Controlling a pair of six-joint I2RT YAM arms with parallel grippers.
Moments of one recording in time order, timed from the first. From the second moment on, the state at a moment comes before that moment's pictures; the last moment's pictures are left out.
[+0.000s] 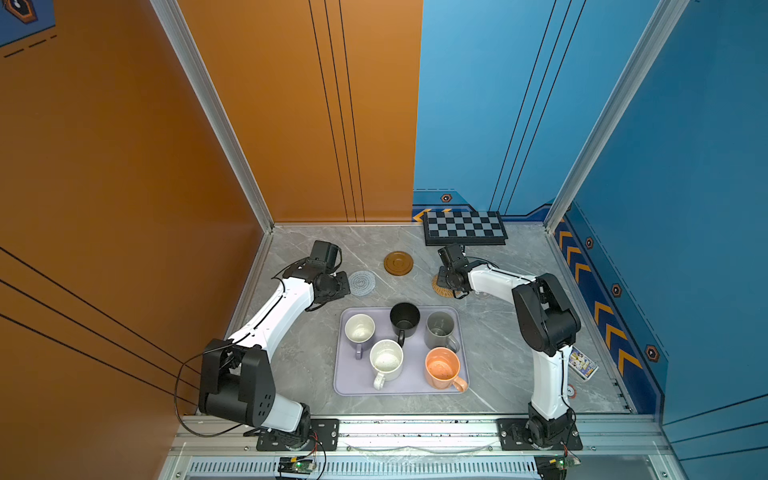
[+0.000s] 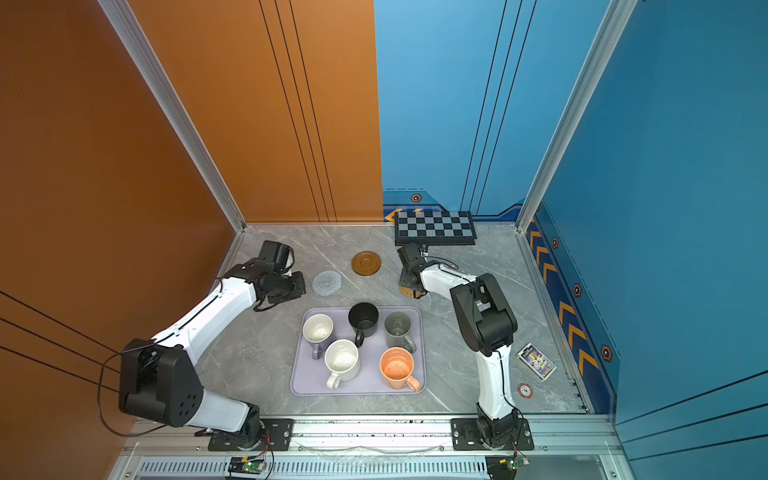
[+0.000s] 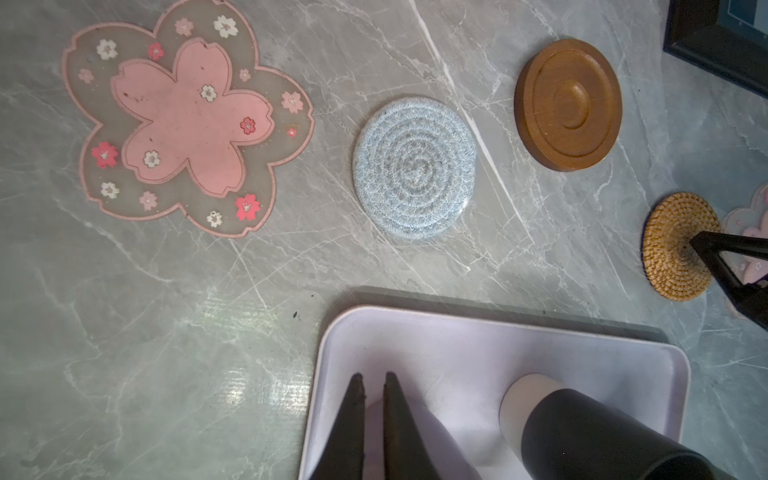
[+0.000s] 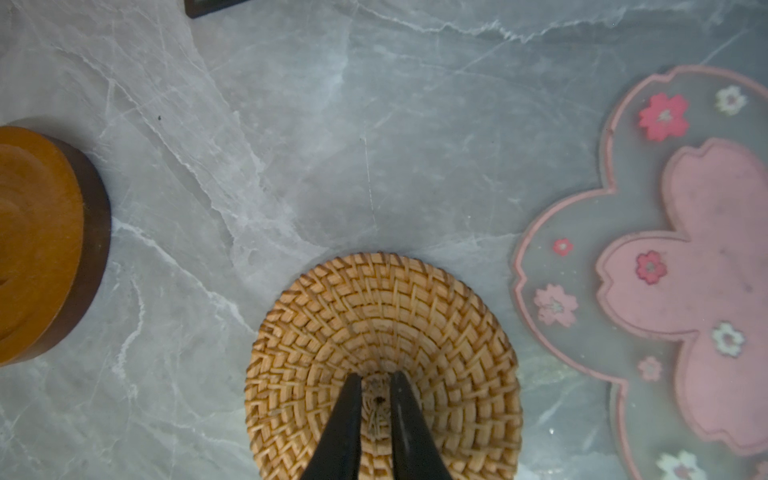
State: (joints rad) left arm -0.22 1.48 1.16 -0.74 0.01 -0.48; right arm 0.44 2.05 1.38 -0.36 0.23 0.61
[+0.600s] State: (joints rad) left arm -0.32 1.61 1.31 -0.74 0.01 -0.46; right arm 0.45 1.66 1.30 -0.44 0.27 0.55
